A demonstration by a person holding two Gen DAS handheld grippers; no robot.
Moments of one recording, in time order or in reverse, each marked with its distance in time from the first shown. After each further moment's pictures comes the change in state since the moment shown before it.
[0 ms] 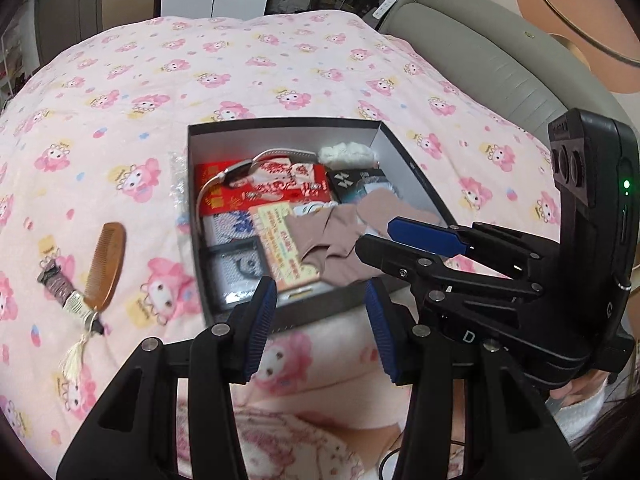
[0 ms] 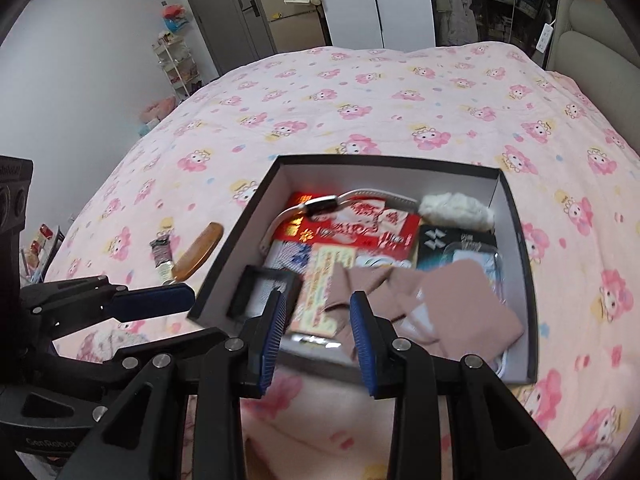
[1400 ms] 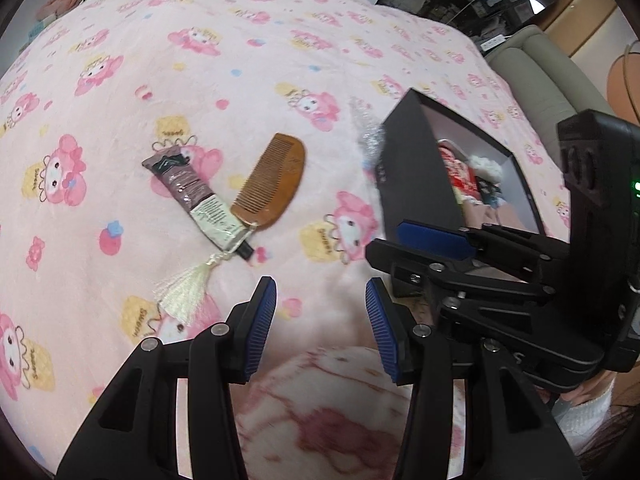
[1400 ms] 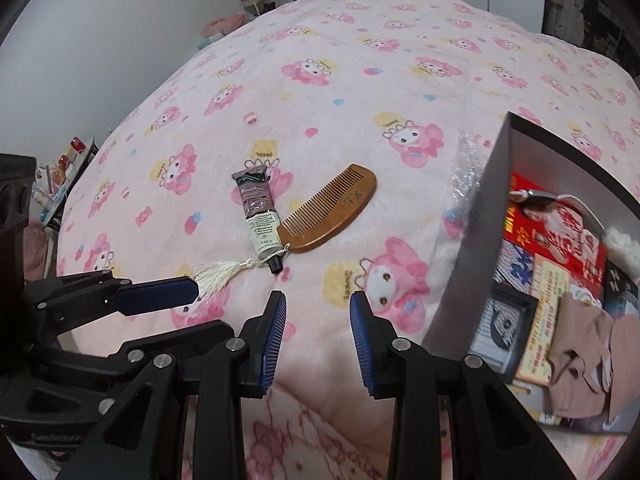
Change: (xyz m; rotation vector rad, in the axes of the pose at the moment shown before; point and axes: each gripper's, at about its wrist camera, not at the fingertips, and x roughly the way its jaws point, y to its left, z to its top) left arm -0.022 0.209 -0.068 -0.333 0.052 0.071; right arm 0.134 0.175 0.015 -0.221 0.244 0.127
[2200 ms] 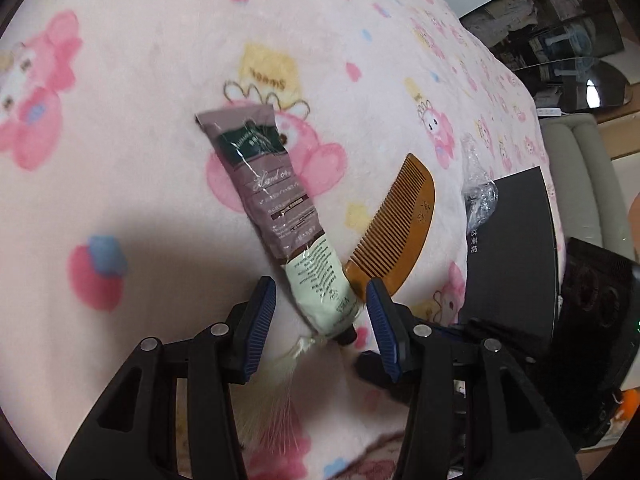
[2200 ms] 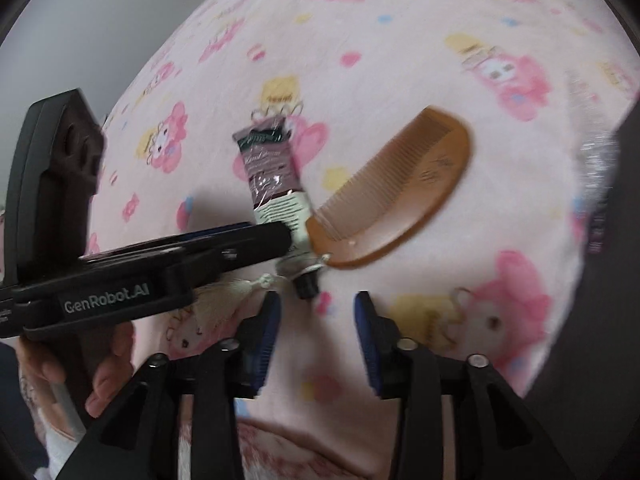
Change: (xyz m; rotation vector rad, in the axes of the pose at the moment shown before) left arm 0.099 0.119 0.039 -0.343 0.074 -0.135; right arm 0.124 0.012 0.029 0.051 0.249 0.189
